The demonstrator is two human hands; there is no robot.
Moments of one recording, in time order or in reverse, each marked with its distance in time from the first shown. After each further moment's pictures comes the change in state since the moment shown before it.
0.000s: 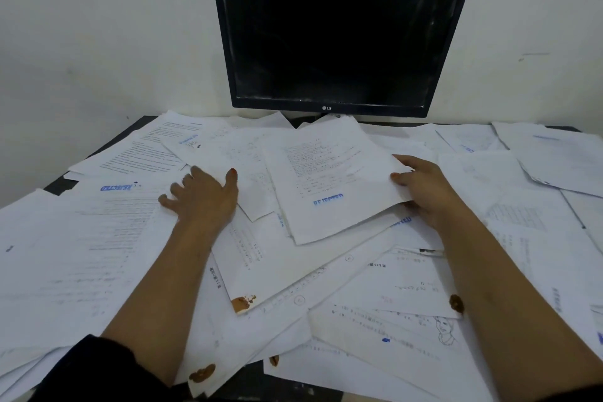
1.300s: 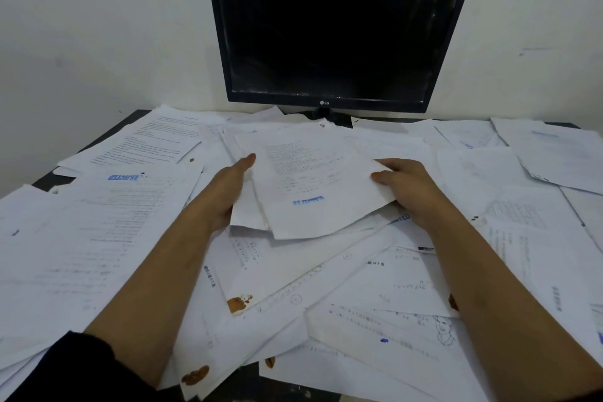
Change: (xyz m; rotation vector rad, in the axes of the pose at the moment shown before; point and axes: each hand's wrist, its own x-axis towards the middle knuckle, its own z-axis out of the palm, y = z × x) left_hand -0.018 0.026 -0.012 -1.184 -0.648 -0.017; right_hand 0.003 0.008 0.011 -0.127 -0.074 -0.056
